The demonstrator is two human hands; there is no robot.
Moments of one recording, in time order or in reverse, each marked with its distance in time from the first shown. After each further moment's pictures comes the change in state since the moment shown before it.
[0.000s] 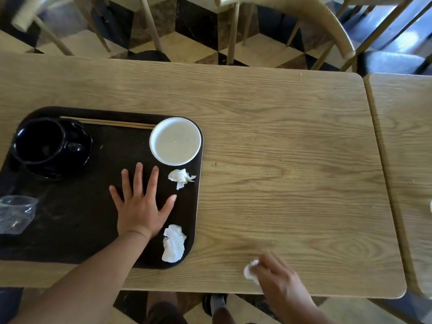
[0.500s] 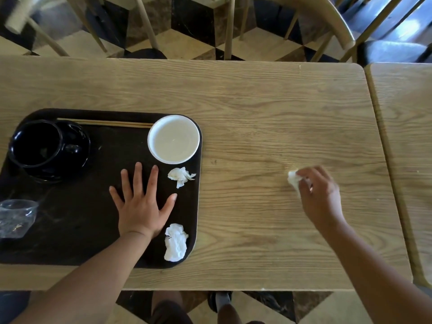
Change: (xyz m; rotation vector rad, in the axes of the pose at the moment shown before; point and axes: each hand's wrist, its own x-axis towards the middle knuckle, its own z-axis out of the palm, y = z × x) left_hand 0.000 0.001 0.000 0.003 -0.003 0.003; right_hand 0.105 0.091 -0.083 -0.069 0.539 0.352
